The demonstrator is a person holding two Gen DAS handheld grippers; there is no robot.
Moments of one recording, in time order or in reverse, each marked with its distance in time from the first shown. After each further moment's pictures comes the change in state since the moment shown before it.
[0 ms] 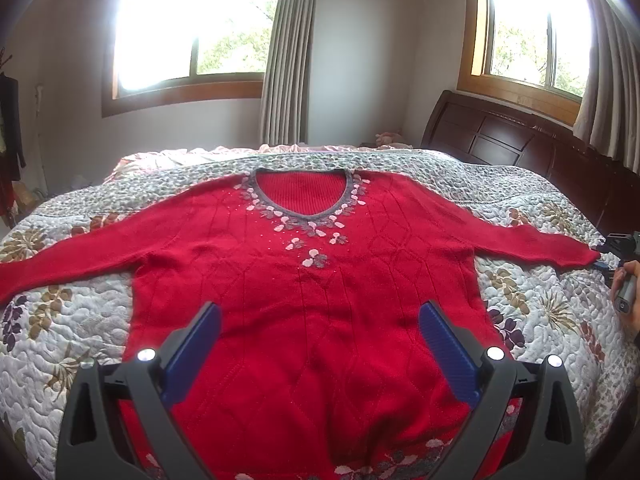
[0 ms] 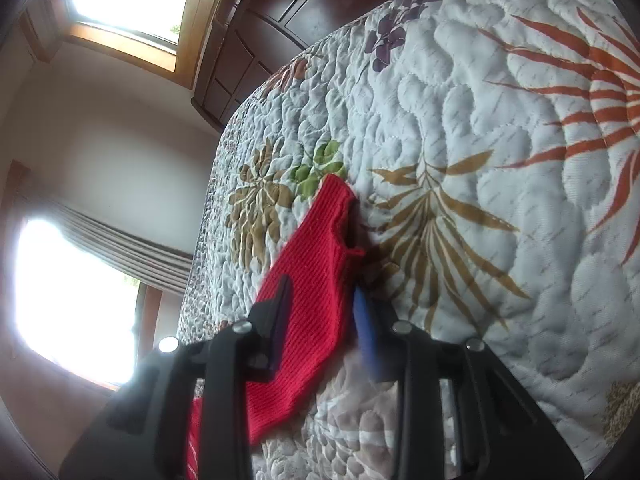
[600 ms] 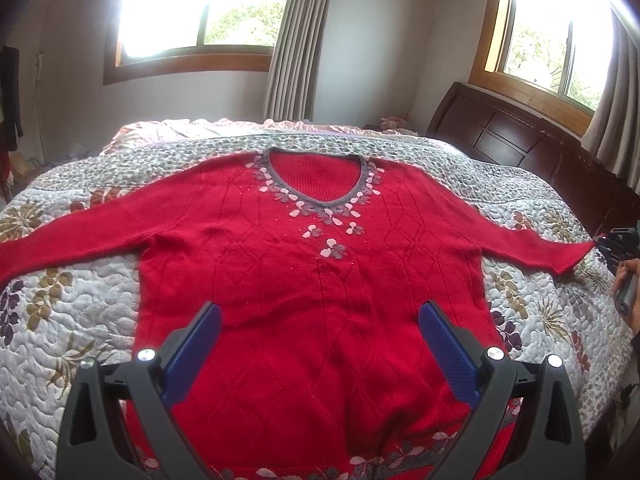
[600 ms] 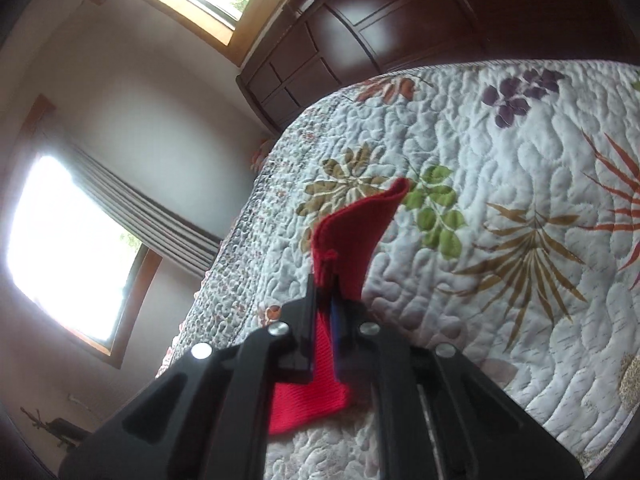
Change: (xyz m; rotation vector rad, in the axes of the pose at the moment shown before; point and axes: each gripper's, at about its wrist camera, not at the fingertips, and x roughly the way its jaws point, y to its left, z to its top) left arm 0.004 0.035 0.014 -0.078 0.097 -0.037; right arm -0.018 0.098 -0.018 -0.249 -0.018 0.018
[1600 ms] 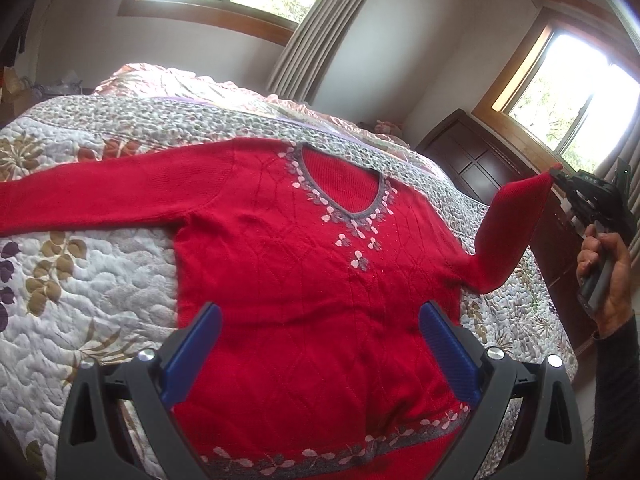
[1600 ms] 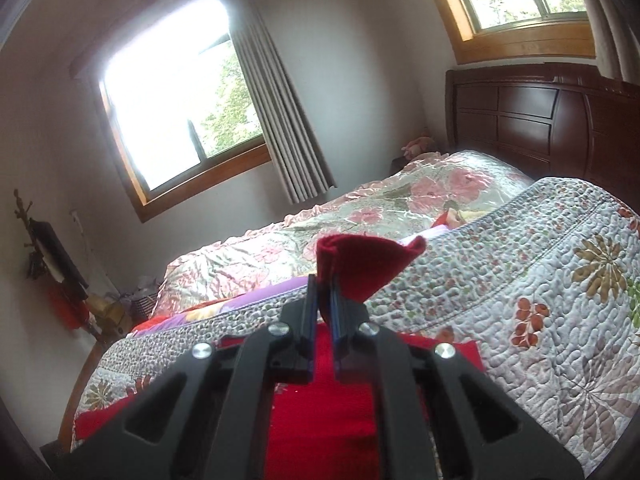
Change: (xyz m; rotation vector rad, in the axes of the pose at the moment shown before) left arm -0.024 0.107 0.023 -0.223 0.068 -0.172; right arm -0.015 0.349 -0.174 -0.655 0.076 0.227
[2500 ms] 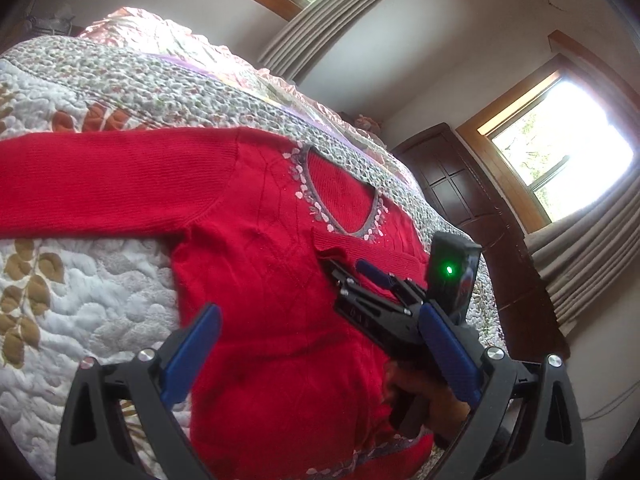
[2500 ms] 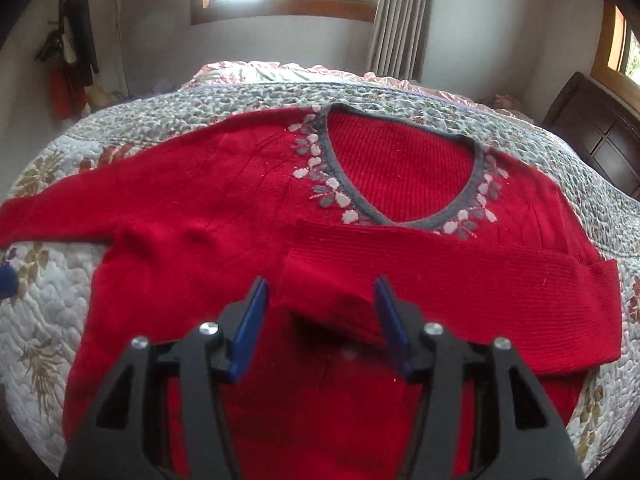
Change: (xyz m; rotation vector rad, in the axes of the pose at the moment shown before) left arm 0.045 0.061 0.056 -0.178 0.116 -0.245; right arm 0.142 0.173 -0.243 -0.466 0.398 -0.004
